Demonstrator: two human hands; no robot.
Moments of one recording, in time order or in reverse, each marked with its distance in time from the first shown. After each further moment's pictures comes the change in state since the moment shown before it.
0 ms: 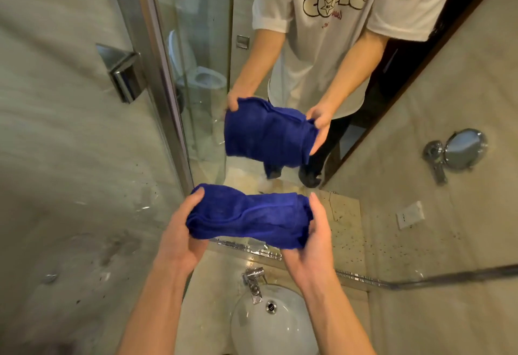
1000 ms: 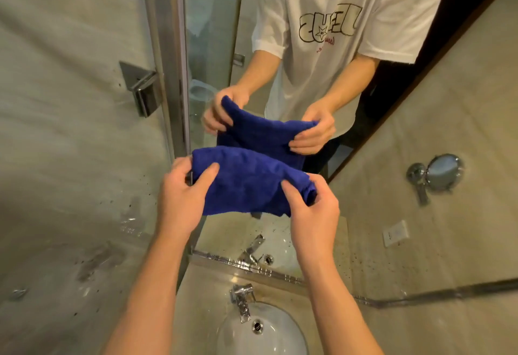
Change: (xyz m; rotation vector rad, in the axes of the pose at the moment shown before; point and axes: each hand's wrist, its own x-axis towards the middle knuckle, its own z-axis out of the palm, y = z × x) left_hand 0.024 0.049 0.024 0.710 0.118 0.599; right_hand -0.002 -0.024 0.053 -0.975 0.143 -0.791
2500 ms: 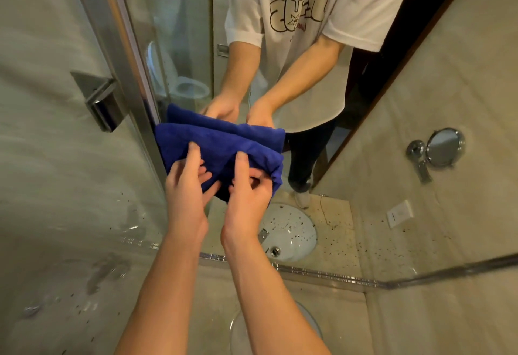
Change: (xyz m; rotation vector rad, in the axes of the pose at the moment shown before) left_hand 0.014 0.023 0.048 -0.486 0.124 -0.347; right_hand 0.013 0.000 0.104 0.664 0.196 0.499
